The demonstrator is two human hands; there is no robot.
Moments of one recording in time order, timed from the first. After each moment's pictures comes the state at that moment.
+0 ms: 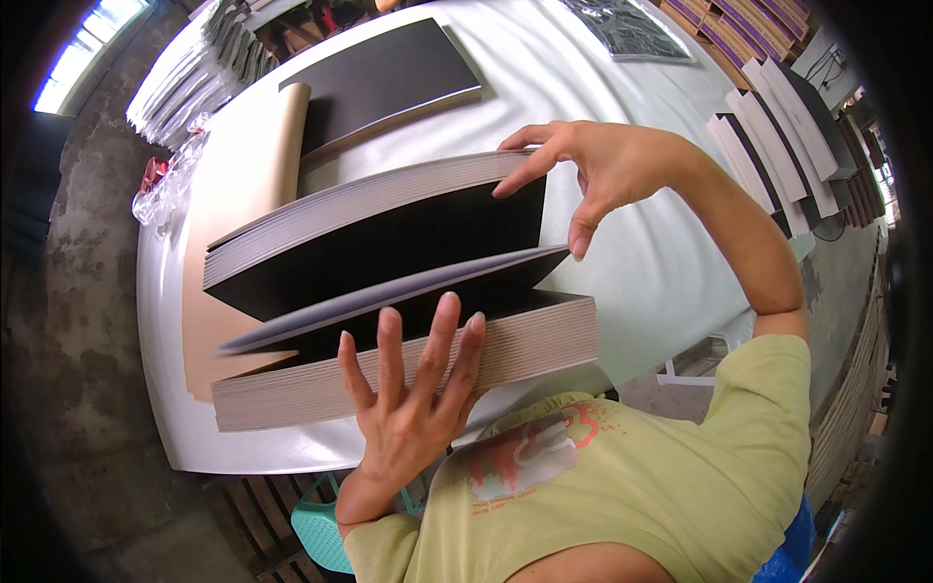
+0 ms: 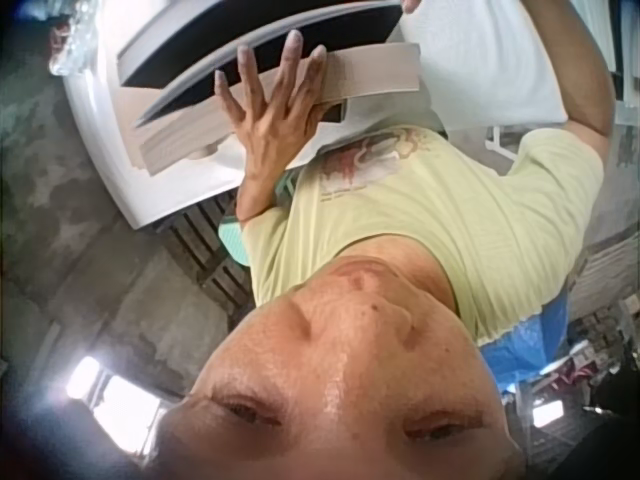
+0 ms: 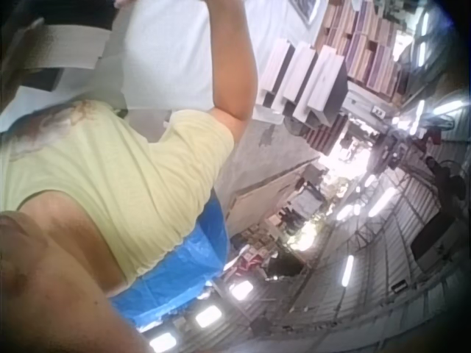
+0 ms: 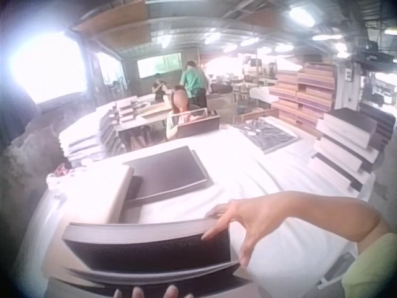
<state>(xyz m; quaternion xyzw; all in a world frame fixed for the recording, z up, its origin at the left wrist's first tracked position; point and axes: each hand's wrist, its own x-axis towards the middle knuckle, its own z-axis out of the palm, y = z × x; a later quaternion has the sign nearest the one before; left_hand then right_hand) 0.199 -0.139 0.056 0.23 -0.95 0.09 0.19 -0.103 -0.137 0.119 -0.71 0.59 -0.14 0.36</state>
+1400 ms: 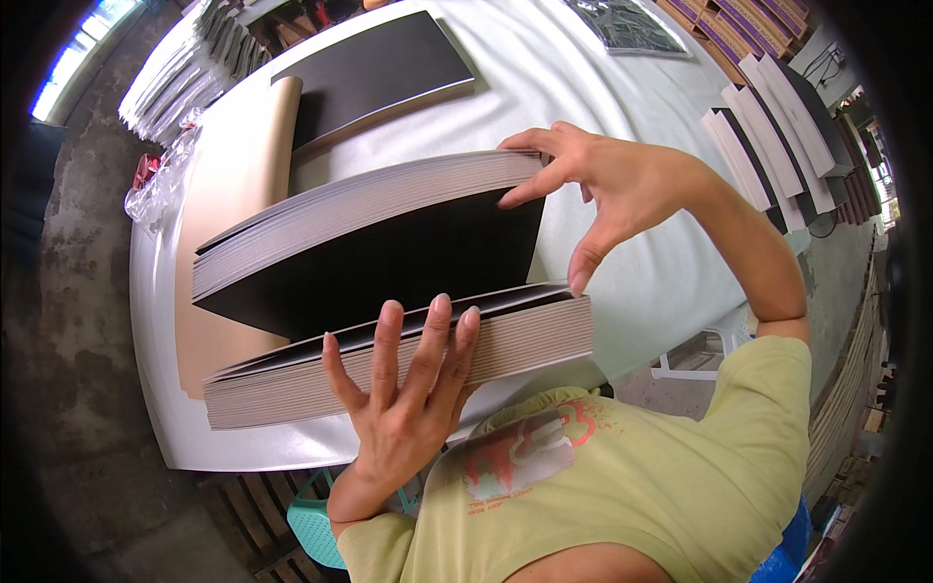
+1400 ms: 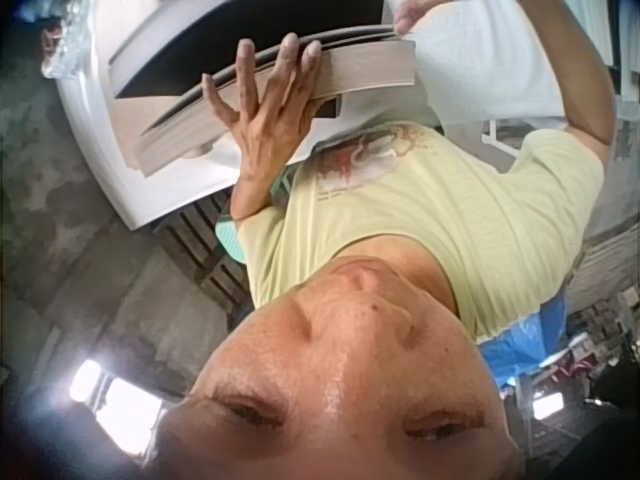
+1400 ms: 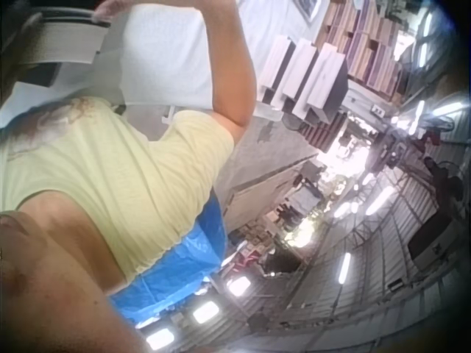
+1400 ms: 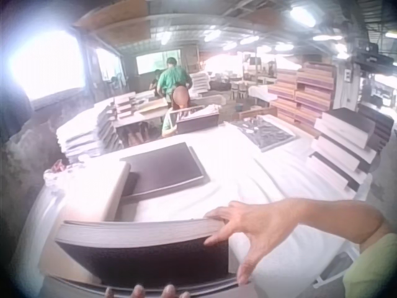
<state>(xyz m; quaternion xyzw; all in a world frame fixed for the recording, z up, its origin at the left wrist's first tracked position) 0.199 -0.132 0.059 0.25 -0.95 0.10 0.16 -0.091 -0.115 0.118 -0.74 0.59 -0.13 0.30</state>
